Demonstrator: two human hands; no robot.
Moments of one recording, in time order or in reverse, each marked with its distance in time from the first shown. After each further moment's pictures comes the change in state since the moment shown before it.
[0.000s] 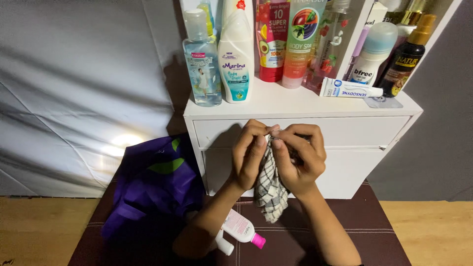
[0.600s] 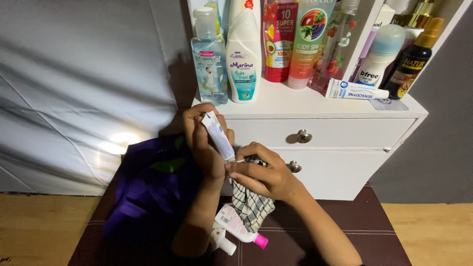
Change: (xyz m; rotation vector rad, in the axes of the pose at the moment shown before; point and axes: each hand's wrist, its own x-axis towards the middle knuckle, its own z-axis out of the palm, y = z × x) left_hand 0.018 0.020 -0.050 -0.395 0.491 -0.201; right_hand -0.003 -0.007 0.027 0.326 -0.591 -0.214
